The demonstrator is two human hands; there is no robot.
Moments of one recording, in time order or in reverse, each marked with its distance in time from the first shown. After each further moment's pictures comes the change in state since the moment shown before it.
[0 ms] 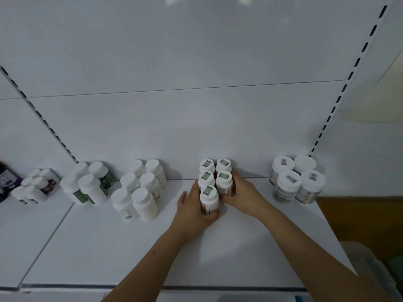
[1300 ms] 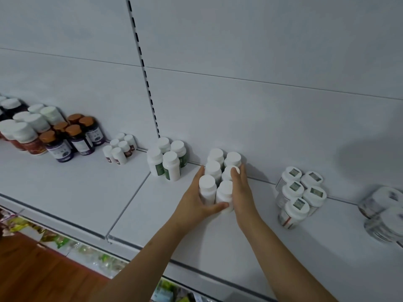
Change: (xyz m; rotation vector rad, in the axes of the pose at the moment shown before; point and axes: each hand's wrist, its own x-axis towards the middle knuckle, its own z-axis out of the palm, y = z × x) left_hand -0.066 -0.085 -0.136 -0.513 0.214 -0.135; right_hand 0.035 -0.135 0.180 0.591 0.085 0.120
